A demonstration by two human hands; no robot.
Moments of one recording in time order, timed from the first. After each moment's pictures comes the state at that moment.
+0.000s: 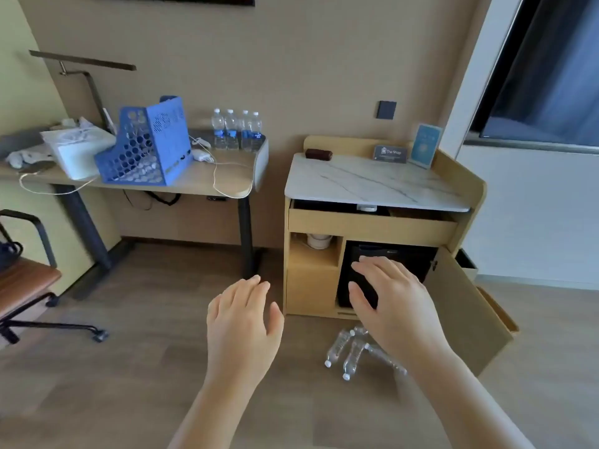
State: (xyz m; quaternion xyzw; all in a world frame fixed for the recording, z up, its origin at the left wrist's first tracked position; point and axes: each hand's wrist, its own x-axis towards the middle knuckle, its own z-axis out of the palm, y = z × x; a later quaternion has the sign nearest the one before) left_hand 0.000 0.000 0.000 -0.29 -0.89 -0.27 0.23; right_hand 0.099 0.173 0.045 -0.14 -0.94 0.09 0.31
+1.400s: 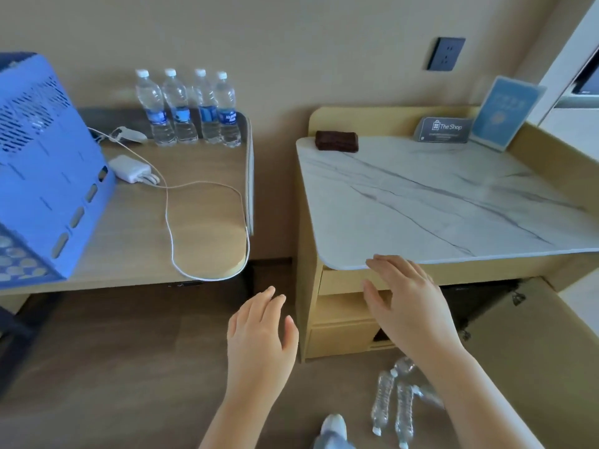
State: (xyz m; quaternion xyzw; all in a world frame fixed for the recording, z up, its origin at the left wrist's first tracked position) left_hand -0.547 0.201 -0.077 -0.36 -0.87 -0.33 0.10; right_hand -0.436 0.359 -0.015 -0.30 -0.91 0.11 0.25
